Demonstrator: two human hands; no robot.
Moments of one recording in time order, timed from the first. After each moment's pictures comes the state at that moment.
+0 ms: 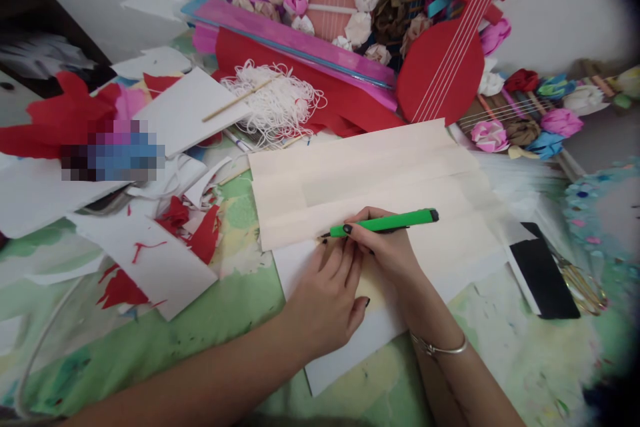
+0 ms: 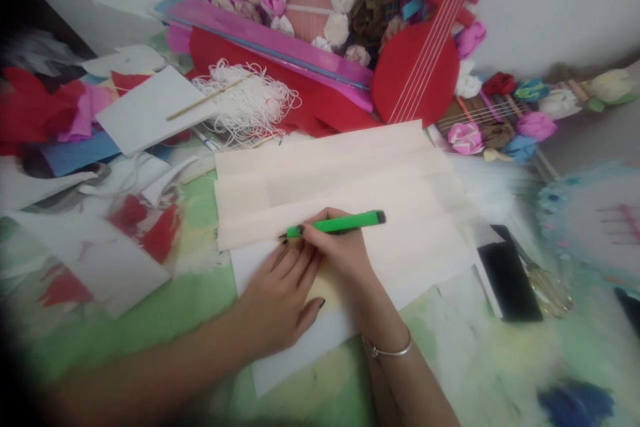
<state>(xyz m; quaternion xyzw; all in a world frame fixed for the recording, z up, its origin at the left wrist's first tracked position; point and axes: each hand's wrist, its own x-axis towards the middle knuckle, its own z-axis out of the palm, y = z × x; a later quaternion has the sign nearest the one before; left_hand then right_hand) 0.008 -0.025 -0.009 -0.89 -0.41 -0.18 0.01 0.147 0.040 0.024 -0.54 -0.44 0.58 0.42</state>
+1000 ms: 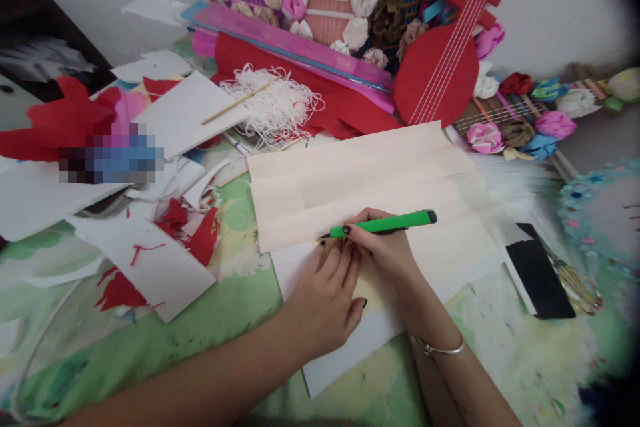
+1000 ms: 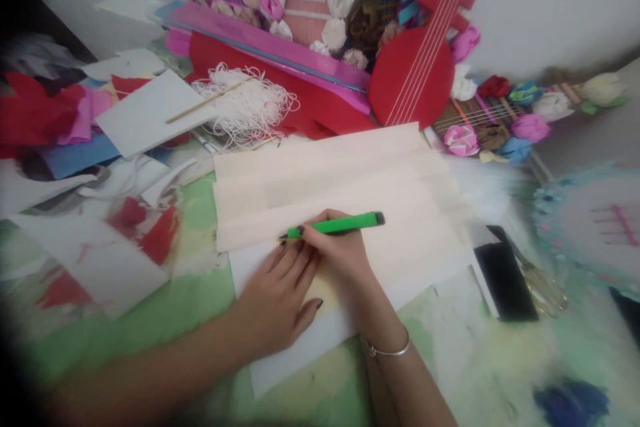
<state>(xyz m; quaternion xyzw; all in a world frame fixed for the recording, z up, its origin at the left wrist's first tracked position) 0.008 -0.024 -0.008 -0.89 -0.41 -0.17 0.01 0.151 0.040 0.022 -0.54 -0.42 0.59 0.42</state>
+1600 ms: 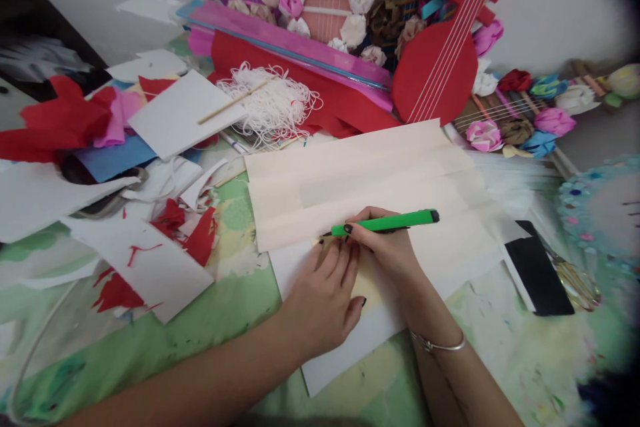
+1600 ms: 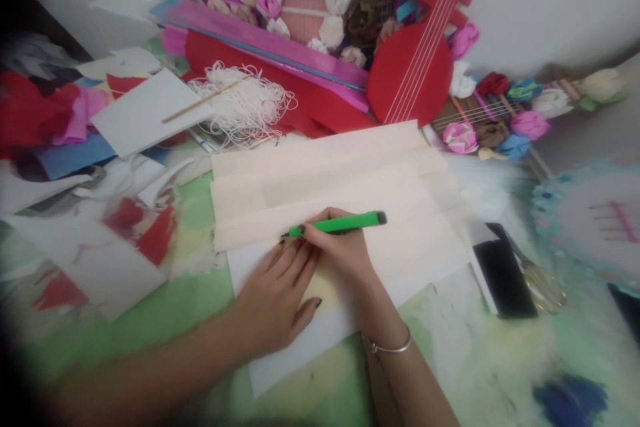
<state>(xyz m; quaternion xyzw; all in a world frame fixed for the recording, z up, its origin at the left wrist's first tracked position) 0.008 -0.025 -0.007 -0.89 -0.41 -0.17 -0.01 0.156 0.041 0.021 -0.55 -0.43 0.58 0.42</state>
